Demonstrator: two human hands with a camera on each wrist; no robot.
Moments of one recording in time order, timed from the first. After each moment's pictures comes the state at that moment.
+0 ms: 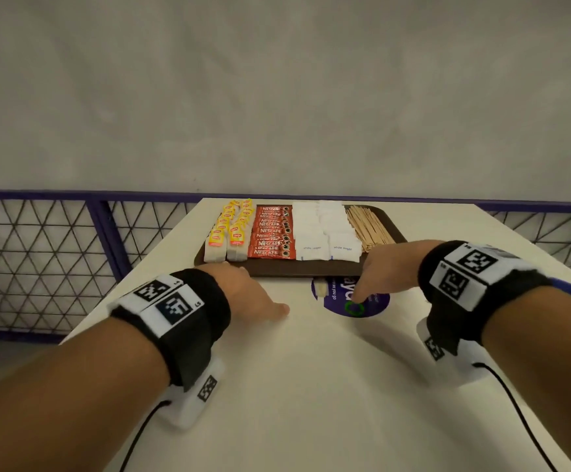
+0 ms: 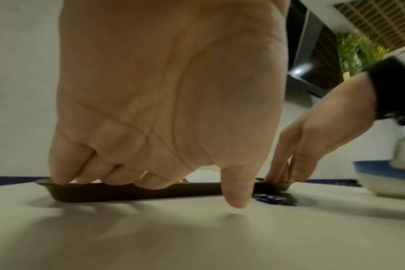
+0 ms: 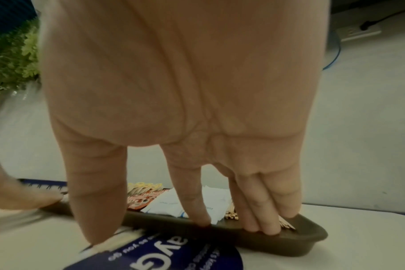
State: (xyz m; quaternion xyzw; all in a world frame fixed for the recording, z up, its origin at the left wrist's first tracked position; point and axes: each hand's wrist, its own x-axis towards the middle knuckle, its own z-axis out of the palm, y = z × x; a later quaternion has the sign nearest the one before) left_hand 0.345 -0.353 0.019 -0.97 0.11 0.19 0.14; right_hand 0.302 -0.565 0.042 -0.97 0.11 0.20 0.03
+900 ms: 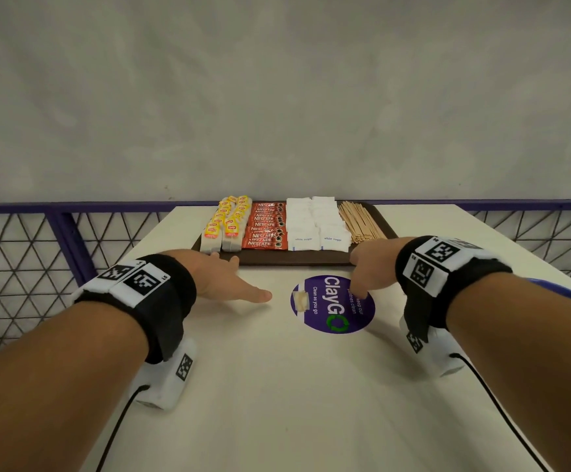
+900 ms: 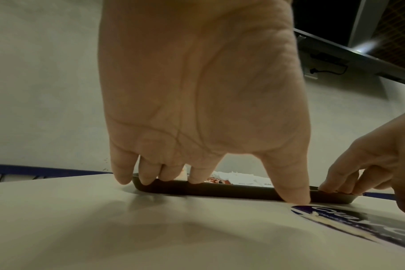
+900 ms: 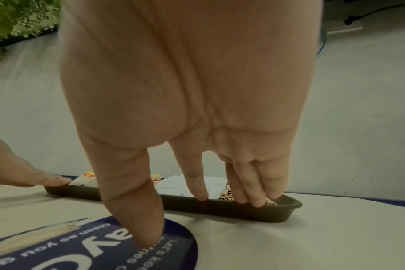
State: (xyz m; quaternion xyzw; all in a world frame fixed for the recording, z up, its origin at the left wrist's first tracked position) left_hand 0.415 -0.369 0.019 -0.96 0.13 0.22 0.10; right_hand 0.340 -0.597 0.029 -0.98 0.12 0.17 -0.02
